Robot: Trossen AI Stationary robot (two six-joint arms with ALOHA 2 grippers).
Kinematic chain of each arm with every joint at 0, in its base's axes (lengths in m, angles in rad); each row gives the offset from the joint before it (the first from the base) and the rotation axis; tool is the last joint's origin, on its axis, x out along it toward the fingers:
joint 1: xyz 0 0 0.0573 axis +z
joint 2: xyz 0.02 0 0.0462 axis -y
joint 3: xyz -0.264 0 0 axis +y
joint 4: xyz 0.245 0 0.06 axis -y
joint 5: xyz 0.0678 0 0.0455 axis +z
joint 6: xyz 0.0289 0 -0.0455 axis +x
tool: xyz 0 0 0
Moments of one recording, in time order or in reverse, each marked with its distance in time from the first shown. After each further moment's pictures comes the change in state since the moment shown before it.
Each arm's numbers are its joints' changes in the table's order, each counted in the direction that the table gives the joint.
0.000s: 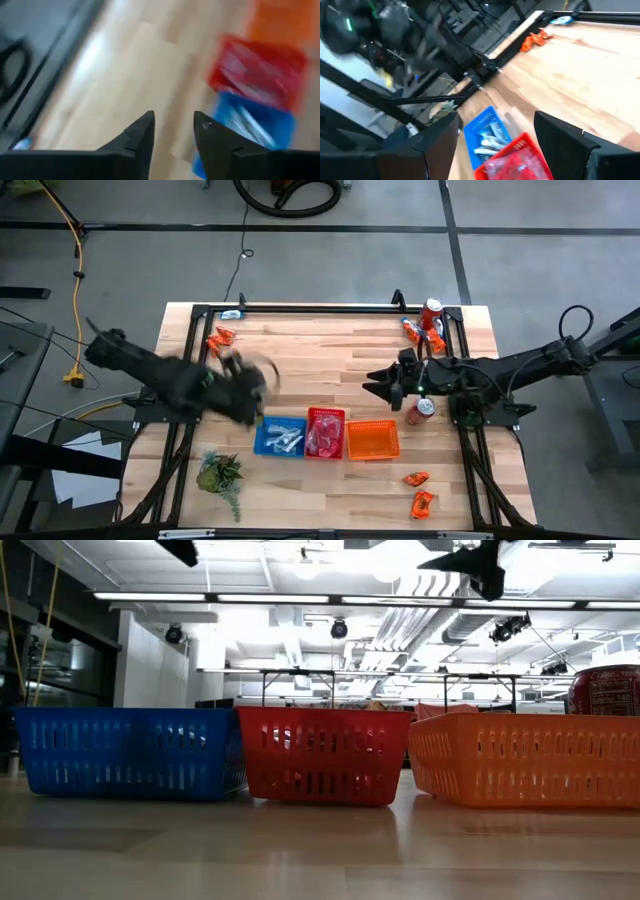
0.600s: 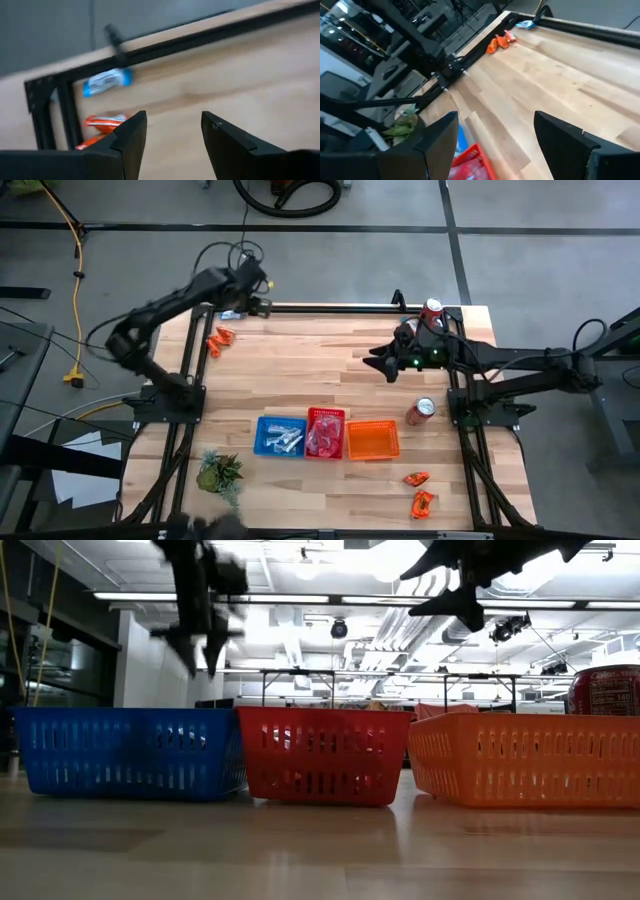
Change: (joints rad) left arm 1.191 -0.211 0.000 0.133 -0.340 0.142; right arm -0.363 0.000 0.000 -0.090 0.298 -0.151
